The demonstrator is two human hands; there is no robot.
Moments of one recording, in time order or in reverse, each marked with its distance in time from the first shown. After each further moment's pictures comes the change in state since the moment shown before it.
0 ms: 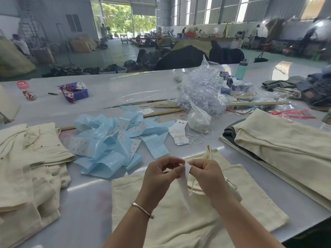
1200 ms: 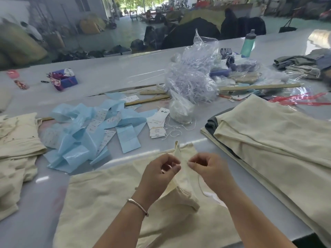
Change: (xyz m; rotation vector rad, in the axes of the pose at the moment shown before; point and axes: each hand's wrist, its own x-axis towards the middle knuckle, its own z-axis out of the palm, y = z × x) left_hand 0.059 -0.043 0.158 0.373 0.027 -0.123; right_hand 0.069 0.059 -0.185 -0.276 -0.041 0.054
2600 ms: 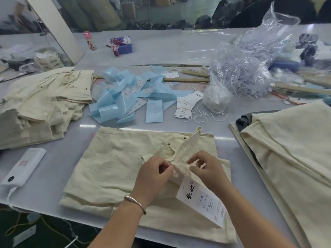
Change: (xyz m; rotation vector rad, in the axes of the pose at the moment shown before) left_hand -0.058 -0.022 0.050 0.362 0.409 -0.239; right_hand 0.031 0.074 0.002 -0.069 -0.455 -0.232
